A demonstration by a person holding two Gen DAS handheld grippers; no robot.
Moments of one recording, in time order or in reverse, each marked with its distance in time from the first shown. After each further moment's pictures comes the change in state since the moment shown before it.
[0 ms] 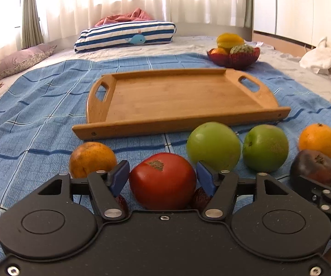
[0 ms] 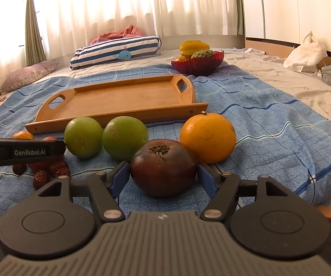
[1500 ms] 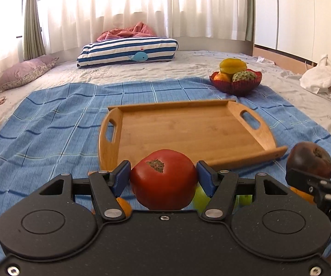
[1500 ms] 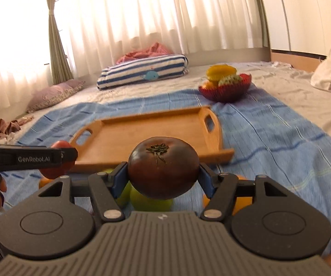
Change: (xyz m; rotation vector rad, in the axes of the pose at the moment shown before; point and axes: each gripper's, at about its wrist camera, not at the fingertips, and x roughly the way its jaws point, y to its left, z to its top) left arm -0.033 0.015 0.077 -0.012 -0.050 -0.002; right arm -0.003 -0.004 0.069 0.004 -0.076 0.184
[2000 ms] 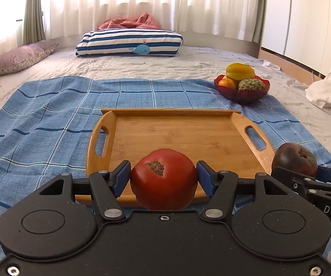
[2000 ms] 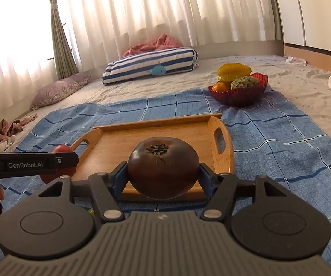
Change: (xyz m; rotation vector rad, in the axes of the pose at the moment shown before) left arm 0.047 0.004 0.043 -0.079 0.058 -0.014; right arm 0.068 -0.016 0.050 -0.007 0.070 0.043
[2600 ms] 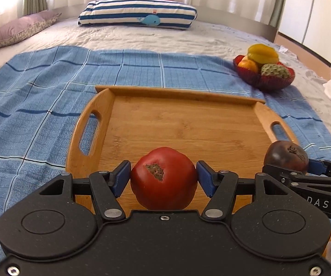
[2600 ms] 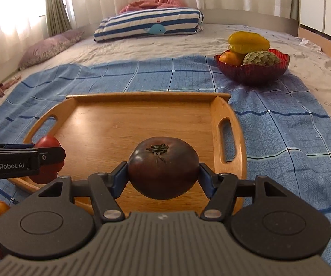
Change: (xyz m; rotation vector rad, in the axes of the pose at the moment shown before) left arm 0.101 0.012 0.018 -0.068 0.151 0.024; right arm 0.111 -0.010 0.027 -0.085 0.230 -0.029
